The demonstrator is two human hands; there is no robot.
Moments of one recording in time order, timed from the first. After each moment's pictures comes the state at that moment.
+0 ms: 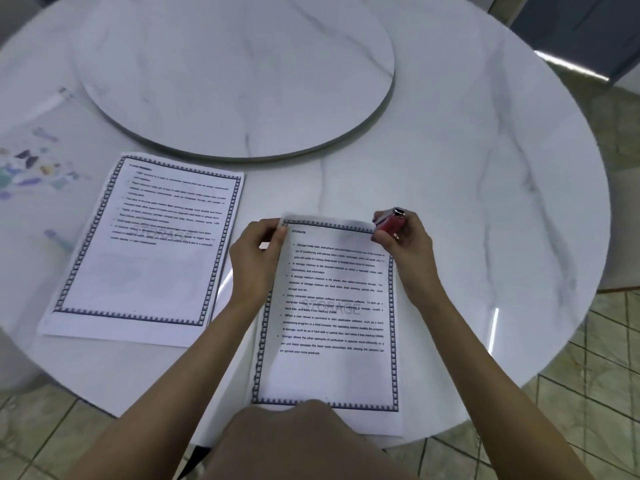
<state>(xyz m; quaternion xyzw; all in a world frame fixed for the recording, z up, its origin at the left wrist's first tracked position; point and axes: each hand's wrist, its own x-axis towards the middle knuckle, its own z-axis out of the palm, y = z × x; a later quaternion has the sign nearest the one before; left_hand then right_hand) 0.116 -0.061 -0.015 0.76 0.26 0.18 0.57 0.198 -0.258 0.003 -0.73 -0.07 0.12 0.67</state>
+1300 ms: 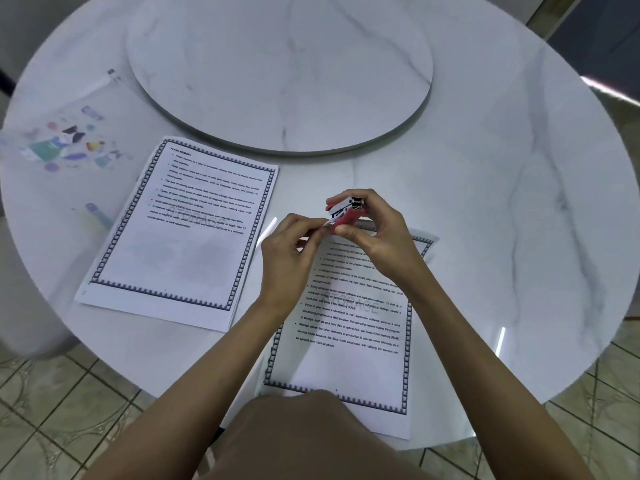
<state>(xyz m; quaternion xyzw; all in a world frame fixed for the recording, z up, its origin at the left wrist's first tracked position) 0.100 -0.066 0.006 0.81 0.16 0.27 0.50 0.178 -0.185 0.049 -0.76 -0.28 0.20 0.56</state>
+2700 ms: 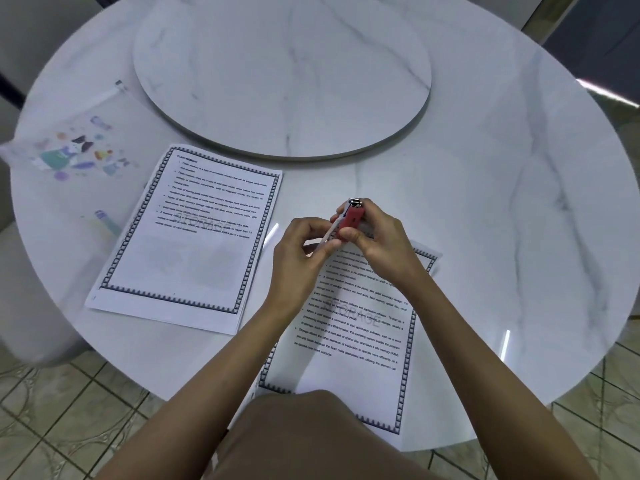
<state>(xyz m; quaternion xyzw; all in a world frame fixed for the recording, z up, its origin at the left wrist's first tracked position) 0.096 -0.066 0.011 0.72 0.18 0.16 0.65 0.177 -0.178 0.040 -0.79 -0.24 0.21 0.52</state>
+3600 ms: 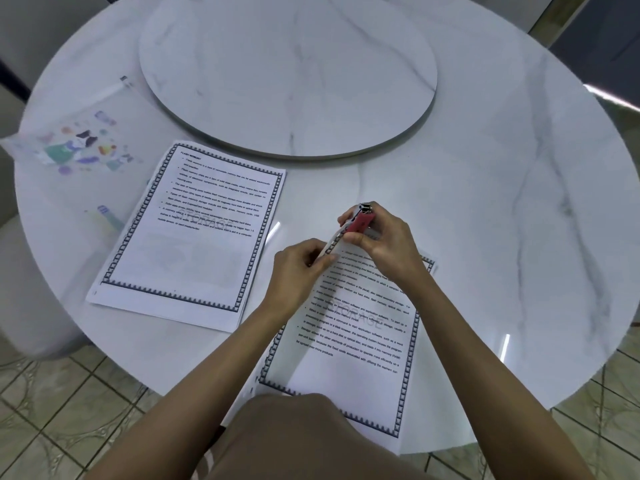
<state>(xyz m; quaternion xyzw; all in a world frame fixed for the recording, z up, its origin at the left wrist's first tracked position) 0.092 -0.060 -0.006 0.79 0.21 0.05 0.58 0.183 -0.182 0.031 -0.79 -0.23 0.19 0.54</state>
